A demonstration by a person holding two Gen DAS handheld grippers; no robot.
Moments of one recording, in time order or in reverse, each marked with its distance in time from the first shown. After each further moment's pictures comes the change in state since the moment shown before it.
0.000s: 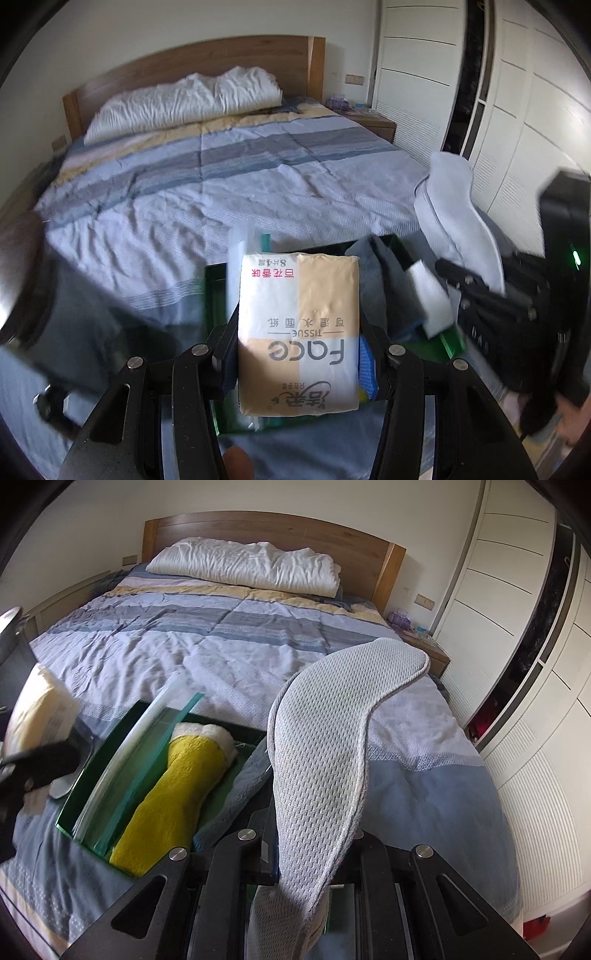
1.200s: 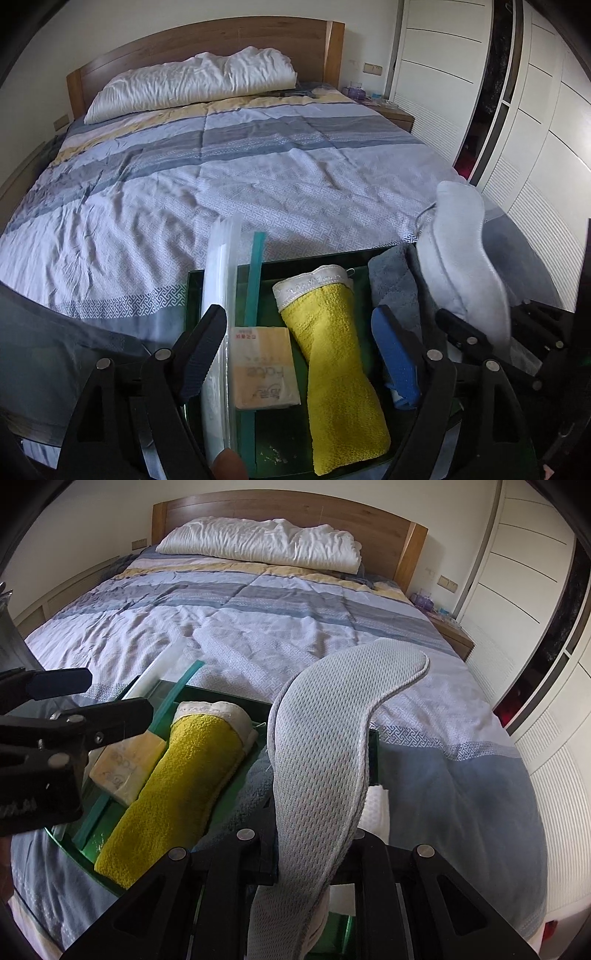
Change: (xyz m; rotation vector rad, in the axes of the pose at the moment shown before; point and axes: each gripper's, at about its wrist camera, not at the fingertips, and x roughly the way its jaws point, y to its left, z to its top) left arm 0.065 0.005 0.013 -0.048 0.043 0.036; right arm 0.059 0.005 -0.005 -0.006 0.075 0.084
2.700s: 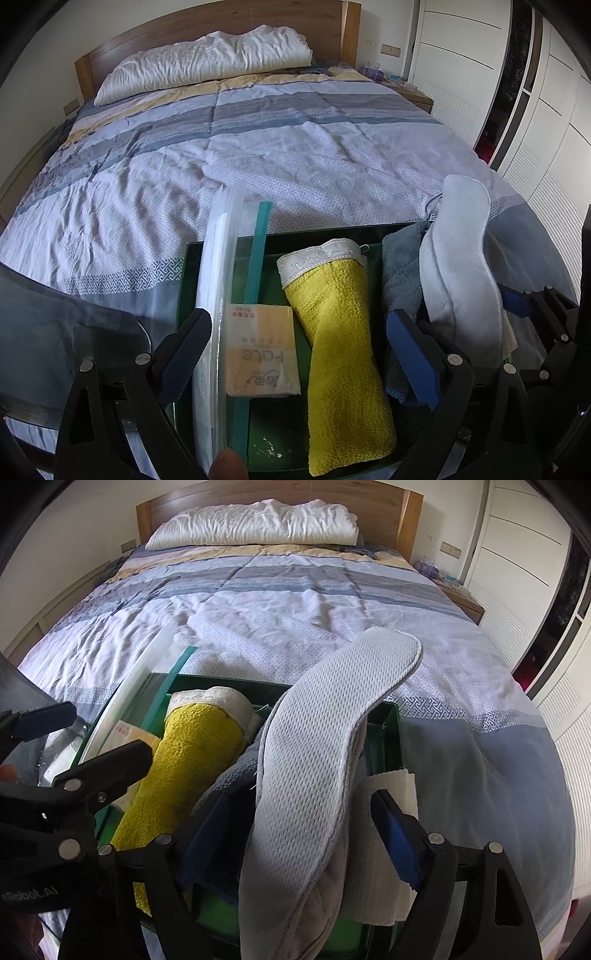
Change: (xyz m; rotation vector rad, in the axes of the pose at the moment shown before) left arm 0.025 -0.005 -0.010 -0.039 0.086 0.068; right arm 0.026 -0.016 0.004 0.086 0.077 0.065
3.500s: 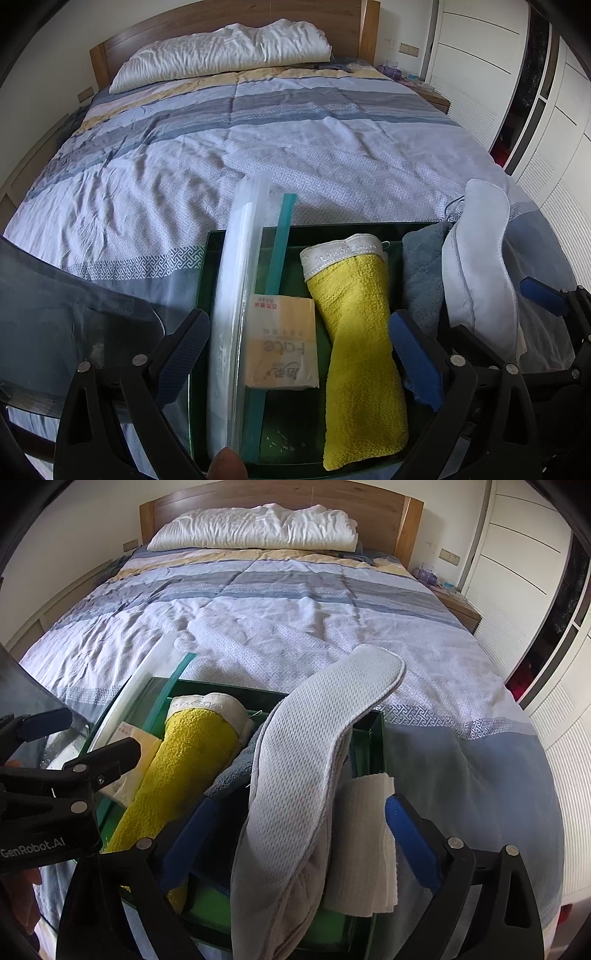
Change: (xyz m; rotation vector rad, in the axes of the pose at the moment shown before) left arm 0.000 0.011 -0.003 -0.044 0.021 0.046; right arm -0.022 -0.001 0.001 -0.026 -0.013 -0.021
